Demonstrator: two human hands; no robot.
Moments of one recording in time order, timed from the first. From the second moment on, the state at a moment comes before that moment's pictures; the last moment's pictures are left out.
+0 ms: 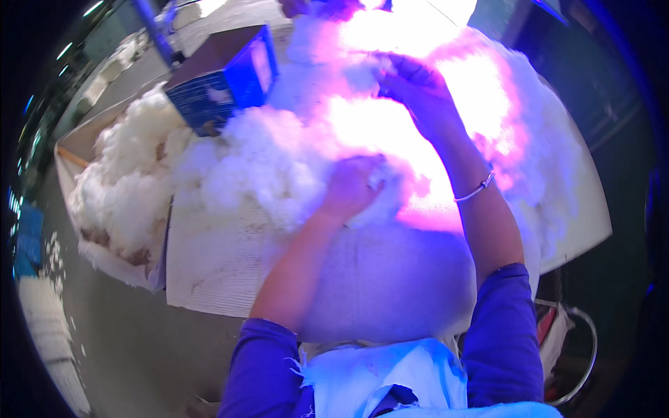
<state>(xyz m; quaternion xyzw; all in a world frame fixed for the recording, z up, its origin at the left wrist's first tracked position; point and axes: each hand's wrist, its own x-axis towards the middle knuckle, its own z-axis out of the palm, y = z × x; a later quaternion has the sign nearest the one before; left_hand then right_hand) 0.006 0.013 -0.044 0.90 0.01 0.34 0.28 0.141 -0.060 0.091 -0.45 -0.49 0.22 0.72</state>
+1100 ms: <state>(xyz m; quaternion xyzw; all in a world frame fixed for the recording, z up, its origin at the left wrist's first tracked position) -0.013 0.063 -0.020 0.35 0.03 0.42 0.84 0.190 -0.075 -0.010 -0.40 -0.26 0.32 0.82</state>
